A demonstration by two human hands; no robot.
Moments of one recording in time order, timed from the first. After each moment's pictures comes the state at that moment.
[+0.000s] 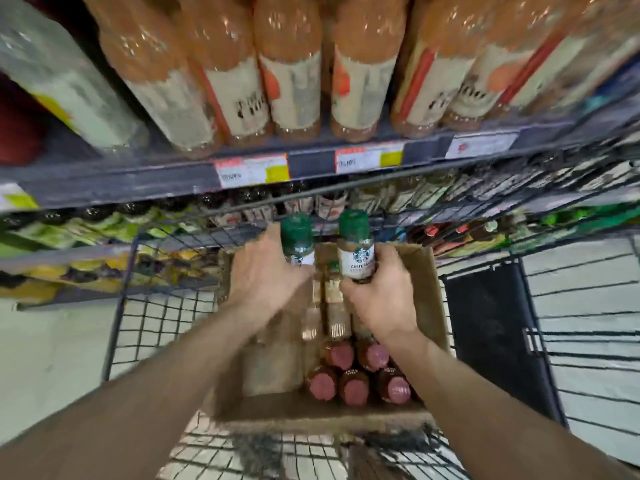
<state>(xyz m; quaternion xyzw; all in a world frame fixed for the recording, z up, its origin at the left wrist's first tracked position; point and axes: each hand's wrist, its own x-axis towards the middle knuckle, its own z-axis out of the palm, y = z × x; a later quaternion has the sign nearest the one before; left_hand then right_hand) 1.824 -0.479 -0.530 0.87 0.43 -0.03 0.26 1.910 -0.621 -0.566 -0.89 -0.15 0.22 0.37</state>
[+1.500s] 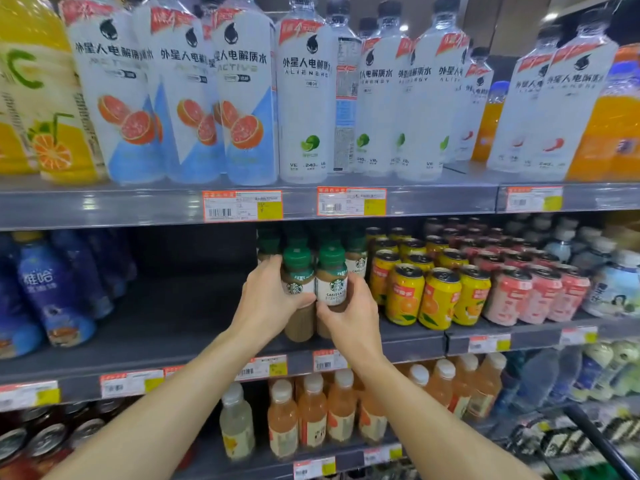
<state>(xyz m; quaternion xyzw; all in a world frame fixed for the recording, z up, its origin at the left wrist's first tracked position) 1.836 -0.326 -0.067 0.86 0.23 0.35 0.30 1.937 -0.438 -0.123 -0.74 -0.33 -0.04 0.59</state>
